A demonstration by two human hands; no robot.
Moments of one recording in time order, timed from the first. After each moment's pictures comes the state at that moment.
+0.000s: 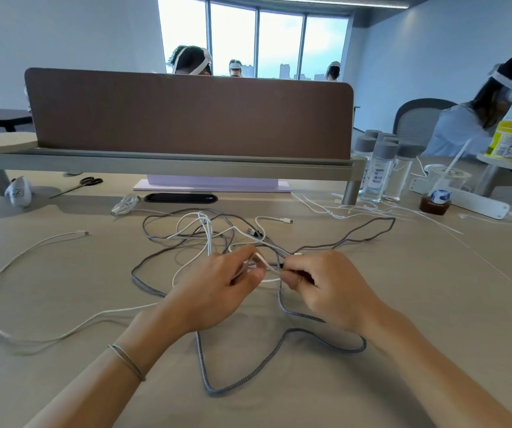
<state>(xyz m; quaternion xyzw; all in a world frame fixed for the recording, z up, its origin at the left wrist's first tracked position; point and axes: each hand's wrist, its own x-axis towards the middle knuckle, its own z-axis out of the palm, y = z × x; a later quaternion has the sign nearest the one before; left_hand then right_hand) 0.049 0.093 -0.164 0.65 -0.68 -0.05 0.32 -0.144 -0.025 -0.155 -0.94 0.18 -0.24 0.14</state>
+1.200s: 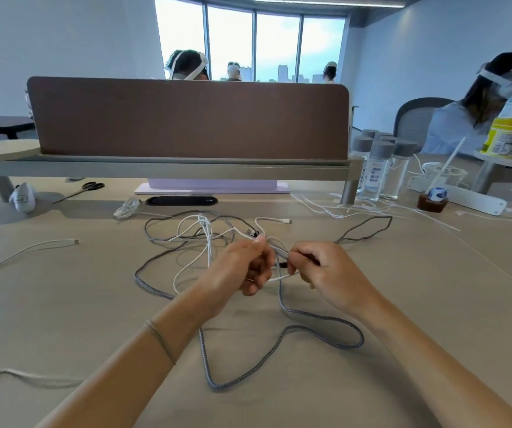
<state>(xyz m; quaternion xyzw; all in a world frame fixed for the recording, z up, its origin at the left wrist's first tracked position) 0.025 0.068 -0.149 0.57 -0.46 -0.43 0.53 -0.142 -0.037 -0.158 -0.86 0.24 -0.28 0.35</state>
